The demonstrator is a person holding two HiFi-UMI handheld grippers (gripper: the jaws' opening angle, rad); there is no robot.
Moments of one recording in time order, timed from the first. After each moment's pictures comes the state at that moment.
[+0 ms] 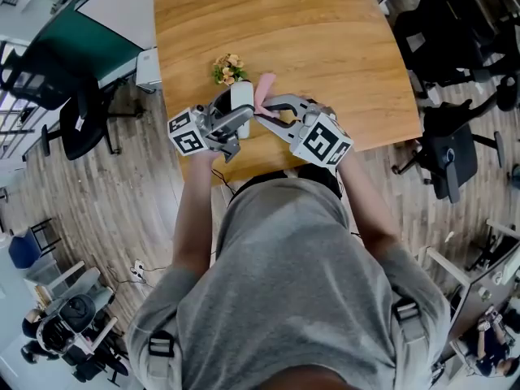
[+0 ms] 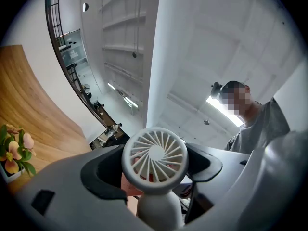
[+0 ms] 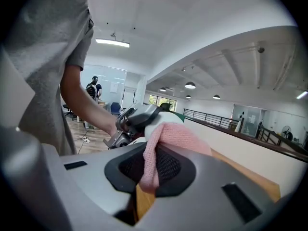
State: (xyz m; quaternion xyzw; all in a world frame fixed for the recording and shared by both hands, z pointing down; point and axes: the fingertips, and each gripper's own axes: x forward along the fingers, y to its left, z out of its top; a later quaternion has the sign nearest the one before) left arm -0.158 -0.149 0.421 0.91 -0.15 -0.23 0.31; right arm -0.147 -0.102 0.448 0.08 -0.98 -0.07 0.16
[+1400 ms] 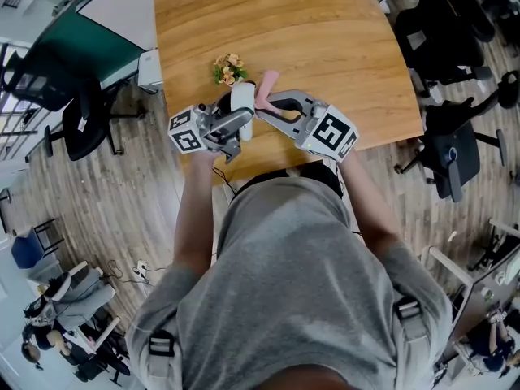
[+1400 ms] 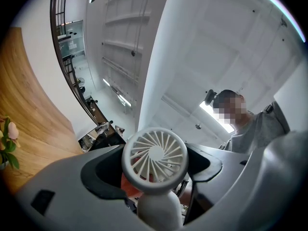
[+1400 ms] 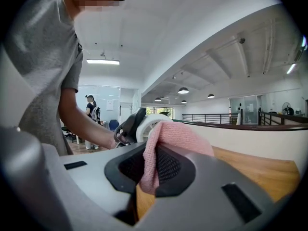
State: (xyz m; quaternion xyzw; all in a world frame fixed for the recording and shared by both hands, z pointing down) left arm -0.149 -0.140 0.405 0.91 -0.10 -0.26 0.32; right arm -0.138 -0.108 0.429 0.09 -0.99 0.02 0.08
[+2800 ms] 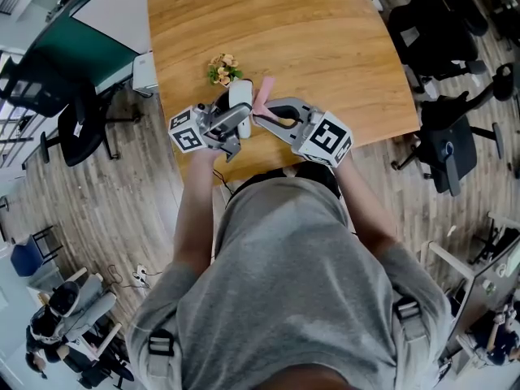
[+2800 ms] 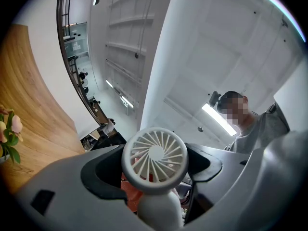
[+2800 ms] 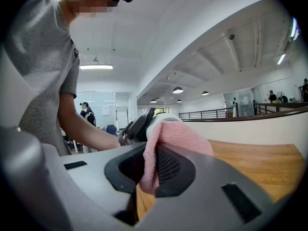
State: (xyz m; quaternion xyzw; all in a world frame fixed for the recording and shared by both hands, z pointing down) left arm -0.152 -0.146 0.419 0.90 -0.11 -0.27 0.33; right arm -0.137 -0.096 0.447 0.11 -0.99 0.05 0.06
